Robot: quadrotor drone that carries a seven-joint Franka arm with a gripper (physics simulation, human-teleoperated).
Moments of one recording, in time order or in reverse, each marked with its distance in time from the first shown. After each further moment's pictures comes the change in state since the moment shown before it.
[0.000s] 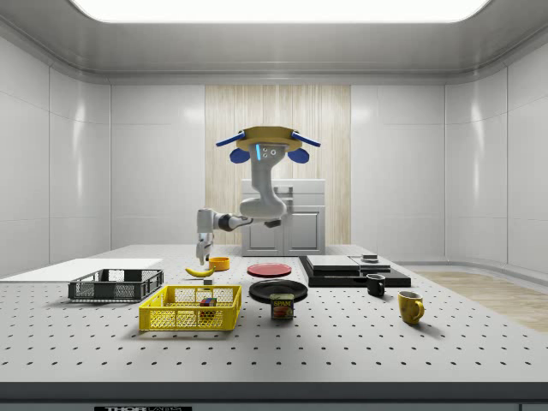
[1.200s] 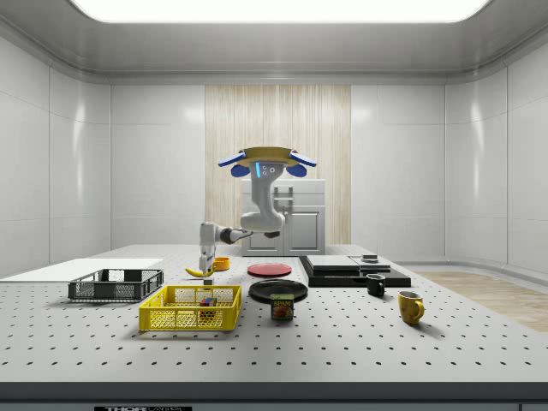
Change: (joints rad) arm 0.000 0.001 0.000 0.000 -0.001 -0.001 0.000
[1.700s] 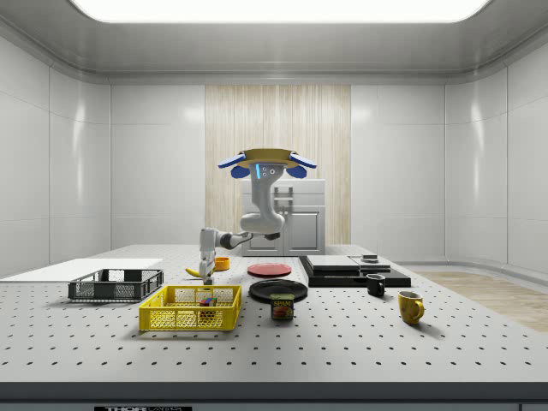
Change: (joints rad) arm -0.018 0.001 -0.094 0.029 -0.089 0.035 0.000
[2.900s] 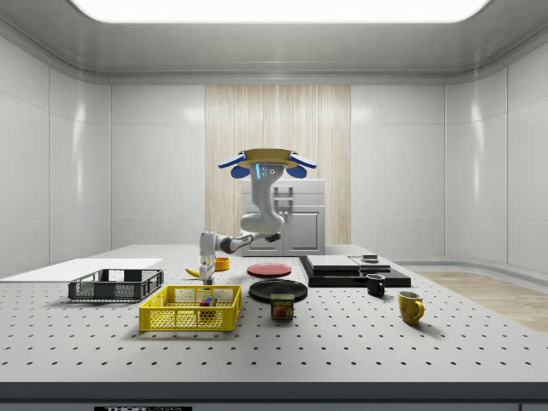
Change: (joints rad) arm -0.004 0.026 -0.064 0.023 -0.067 0.003 -0.008
